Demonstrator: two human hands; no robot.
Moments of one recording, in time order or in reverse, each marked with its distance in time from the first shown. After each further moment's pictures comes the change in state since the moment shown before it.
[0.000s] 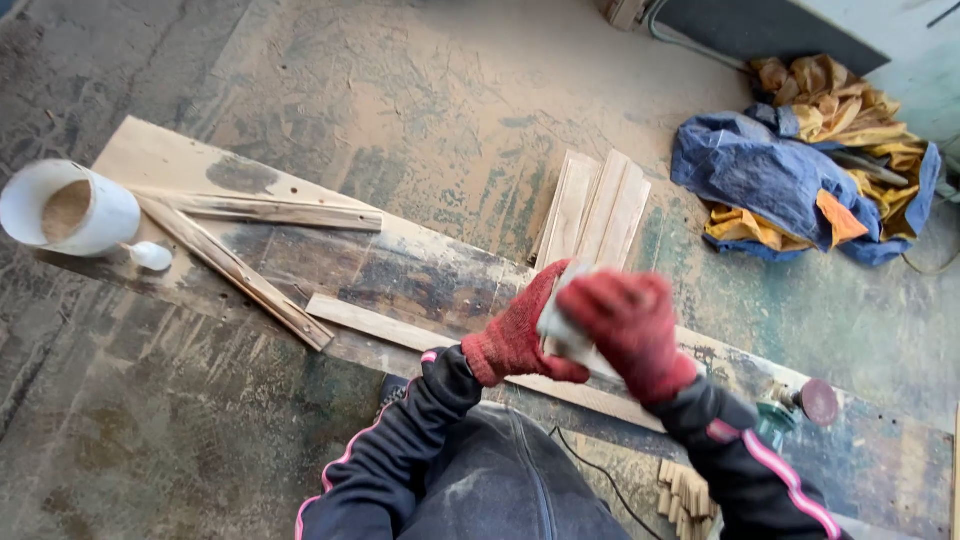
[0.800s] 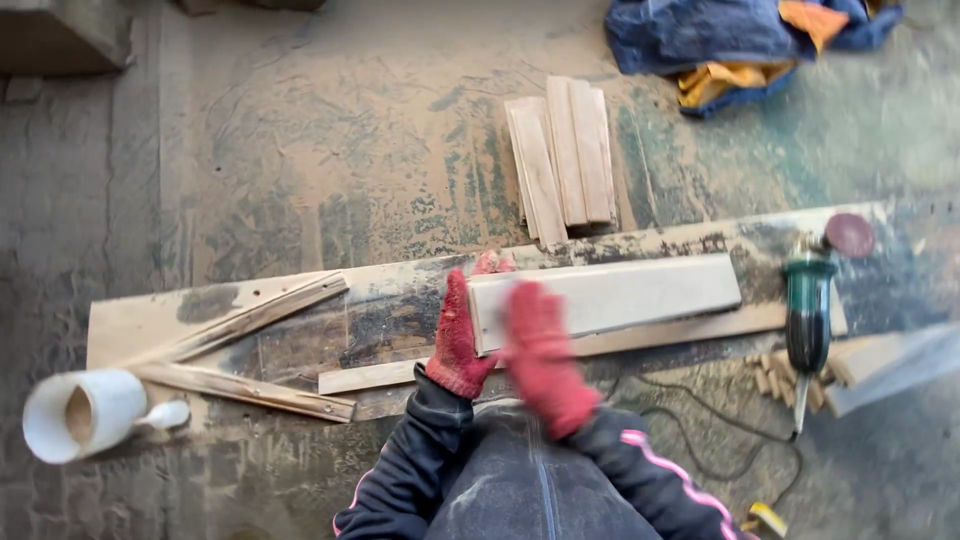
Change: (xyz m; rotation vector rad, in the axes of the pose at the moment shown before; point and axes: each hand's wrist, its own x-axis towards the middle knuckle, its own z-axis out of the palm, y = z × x) left_hand -0.008 -0.021 -0.004 -1.399 0.501 -1.120; right_hand -0.057 -0.133 0.059 0.096 -0.414 0.933
